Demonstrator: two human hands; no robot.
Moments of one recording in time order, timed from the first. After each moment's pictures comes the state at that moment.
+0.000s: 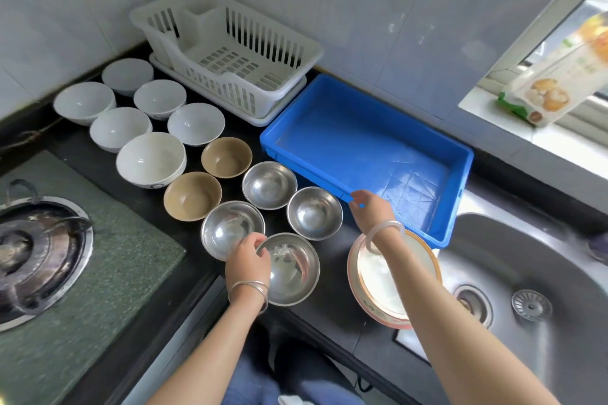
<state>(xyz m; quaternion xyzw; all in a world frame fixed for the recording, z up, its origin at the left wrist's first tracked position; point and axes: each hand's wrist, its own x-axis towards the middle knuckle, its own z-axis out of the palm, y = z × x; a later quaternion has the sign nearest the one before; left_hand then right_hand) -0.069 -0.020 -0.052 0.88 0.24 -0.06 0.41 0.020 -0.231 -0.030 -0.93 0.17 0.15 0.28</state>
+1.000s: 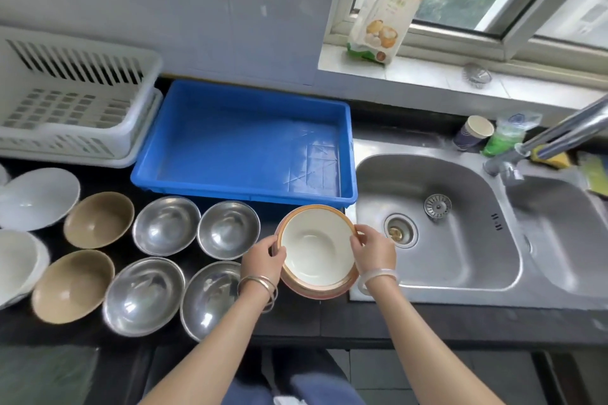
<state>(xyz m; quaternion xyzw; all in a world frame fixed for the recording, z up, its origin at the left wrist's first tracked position) -0.042 -0.132 -0.043 0.87 -0.05 -0.26 0.40 -0.120 -0.308 -0.045 -0.84 0.45 -0.02 0.30</state>
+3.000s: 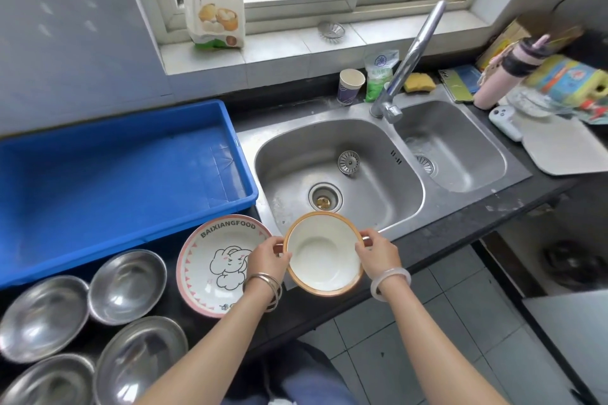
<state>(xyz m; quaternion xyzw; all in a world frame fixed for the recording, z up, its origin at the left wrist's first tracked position) -0.103 -0.253 -0.039 0.84 -0.21 -0.36 0.35 -0.262 -0.377 -0.039 -0.69 0.62 -0.03 0.37</state>
